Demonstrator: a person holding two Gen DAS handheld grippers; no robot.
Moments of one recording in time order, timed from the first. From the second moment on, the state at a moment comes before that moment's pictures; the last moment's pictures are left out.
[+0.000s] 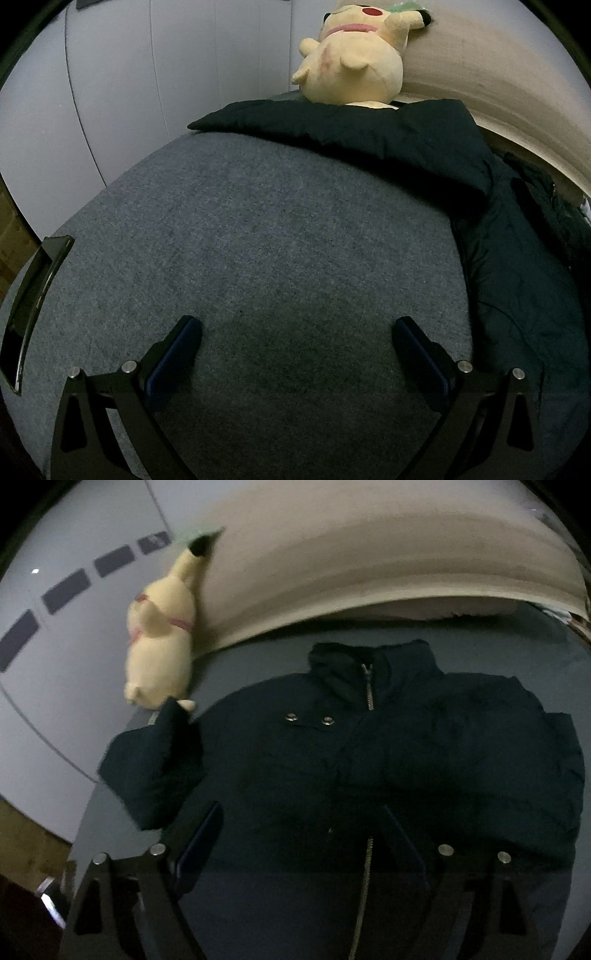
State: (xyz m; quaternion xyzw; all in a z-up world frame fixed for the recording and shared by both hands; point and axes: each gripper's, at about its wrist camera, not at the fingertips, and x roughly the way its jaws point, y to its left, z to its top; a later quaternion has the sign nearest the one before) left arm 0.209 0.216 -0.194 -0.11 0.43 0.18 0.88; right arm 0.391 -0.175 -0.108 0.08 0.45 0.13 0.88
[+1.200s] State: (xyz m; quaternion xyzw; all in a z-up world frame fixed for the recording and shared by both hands) left arm 0.371 0.078 -0.101 -0.14 0.40 0.00 0.90; right arm 0.271 -0.490 -0.130 0.29 0.38 0.03 0.88
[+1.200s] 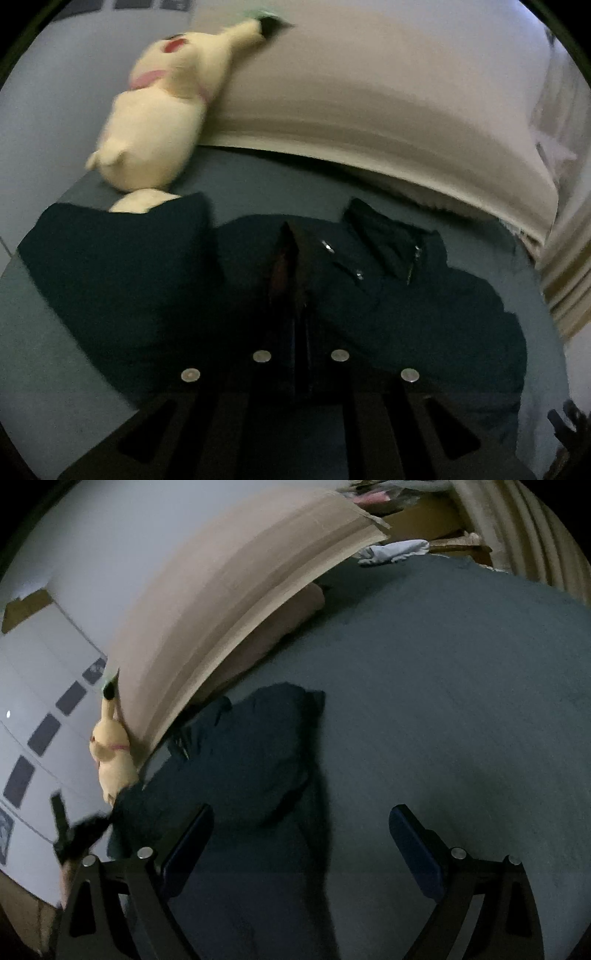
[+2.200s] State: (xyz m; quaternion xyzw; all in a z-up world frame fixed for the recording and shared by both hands) left arm 0.380 0.083 -0.182 -0.08 0.46 0.02 0.89; right arm 0.378 -0.411 -0.118 0.13 0.40 -0.04 0.91
